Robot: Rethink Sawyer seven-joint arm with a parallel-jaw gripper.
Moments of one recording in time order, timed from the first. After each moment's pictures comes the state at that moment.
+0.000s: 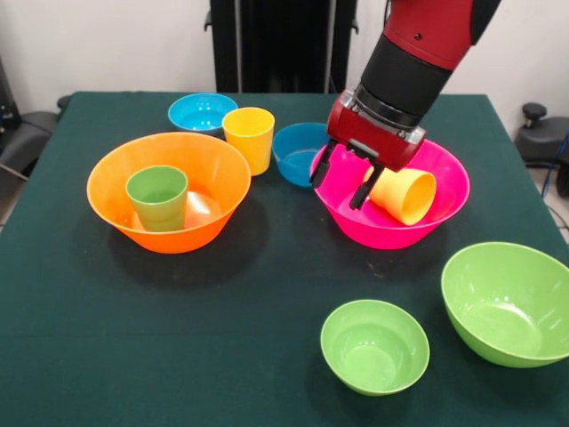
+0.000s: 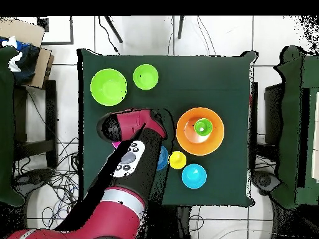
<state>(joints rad) 0.20 -0.37 -0.38 1.39 -0.09 0.47 2.33</state>
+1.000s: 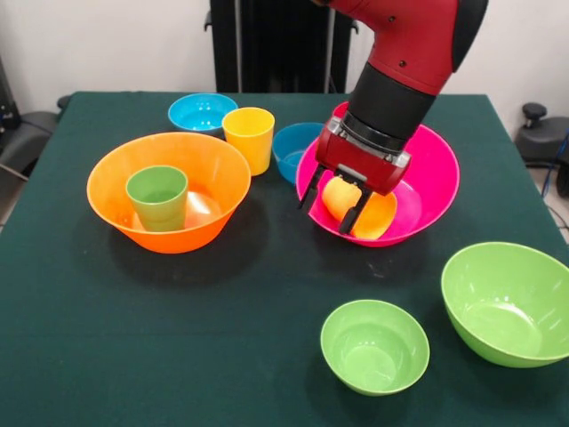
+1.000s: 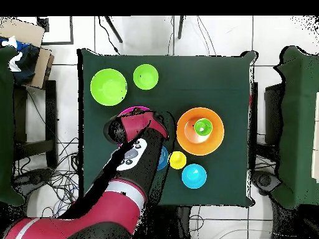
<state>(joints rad) 0.20 -0.30 -0.40 1.38 -0.09 0.32 2.33</state>
